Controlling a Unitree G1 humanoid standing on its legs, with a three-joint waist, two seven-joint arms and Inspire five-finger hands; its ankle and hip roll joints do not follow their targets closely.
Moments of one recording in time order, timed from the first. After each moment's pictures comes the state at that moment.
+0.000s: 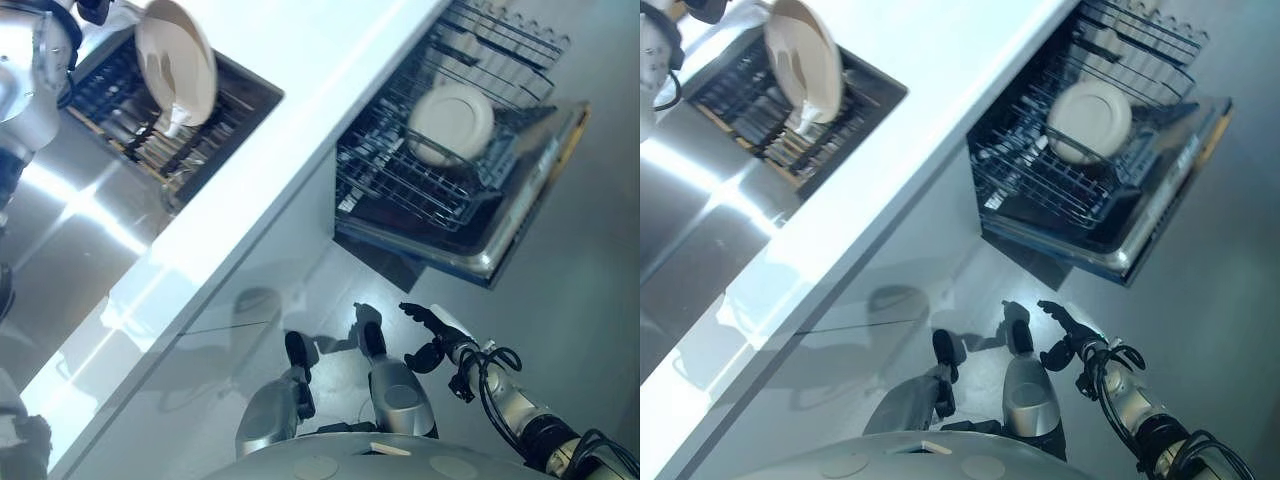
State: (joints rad) left arm -1.20 1.23 -0.67 0.37 0.53 0.17 0.09; right arm 0.02 -0.54 0.47 0.59 -0.18 -0.09 -0.06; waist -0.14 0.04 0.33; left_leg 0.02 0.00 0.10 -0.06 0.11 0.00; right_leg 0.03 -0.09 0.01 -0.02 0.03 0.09
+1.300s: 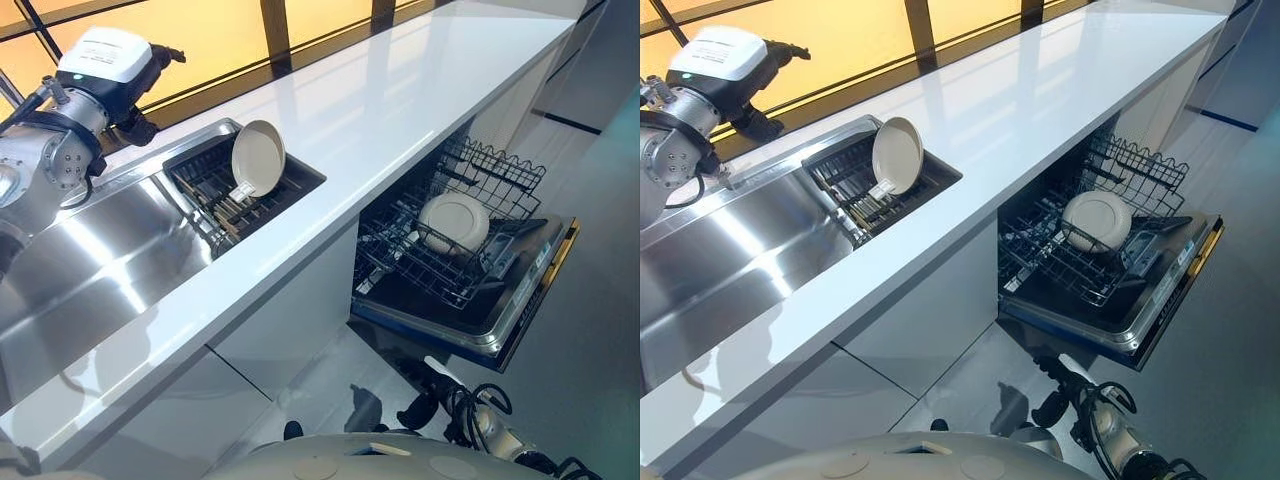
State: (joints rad) left arm -0.93 1.26 -0.71 0.35 0.34 -0.01 0.03; right arm 0.08 -0.44 0.48 0.79 -0.26 -0.07 0.01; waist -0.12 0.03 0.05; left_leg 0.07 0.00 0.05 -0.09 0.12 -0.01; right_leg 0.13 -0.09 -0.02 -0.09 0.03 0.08
